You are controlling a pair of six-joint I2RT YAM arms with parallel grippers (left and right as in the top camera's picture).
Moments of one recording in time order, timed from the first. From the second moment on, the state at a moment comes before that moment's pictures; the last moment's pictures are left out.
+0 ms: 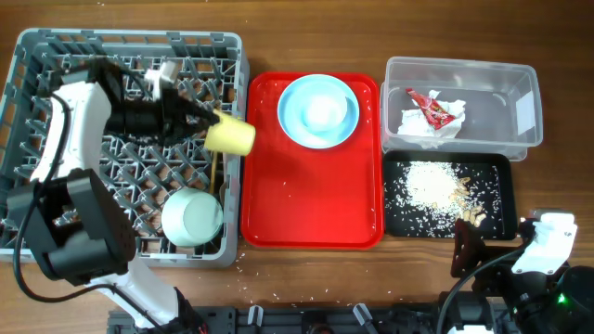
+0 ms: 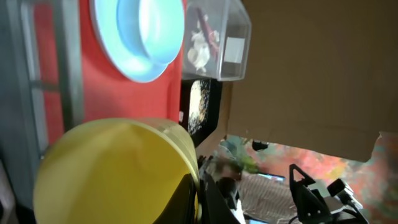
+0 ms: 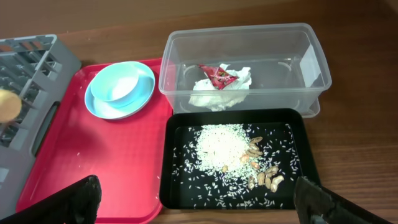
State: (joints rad) left arm 0.23 1.90 1.48 -1.37 1.15 0.24; right arm -0.02 0.40 1.10 -1.27 -0.05 0.09
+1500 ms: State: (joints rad) left arm -0.06 1.70 1.46 -1.26 0.21 -0.33; right arm -0.02 0.40 1.10 -1.27 -0.05 0.09
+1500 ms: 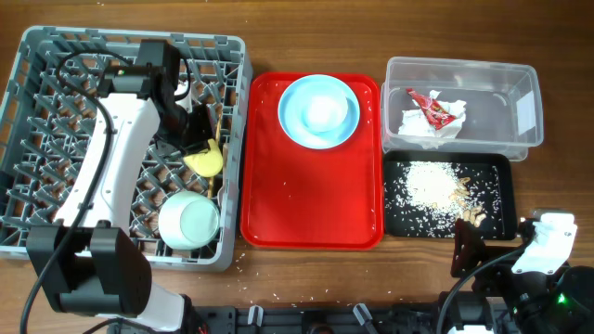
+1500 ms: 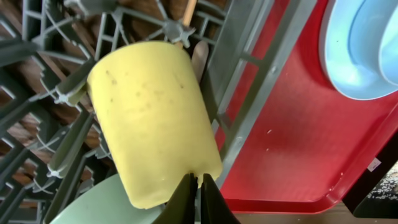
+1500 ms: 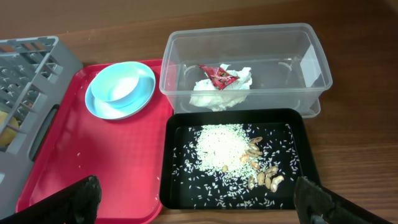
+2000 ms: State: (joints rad) left arm -0.04 1.65 1.51 -1.27 0.17 -0.34; right arm -0.02 0.40 1.10 -1.27 -0.05 0.09
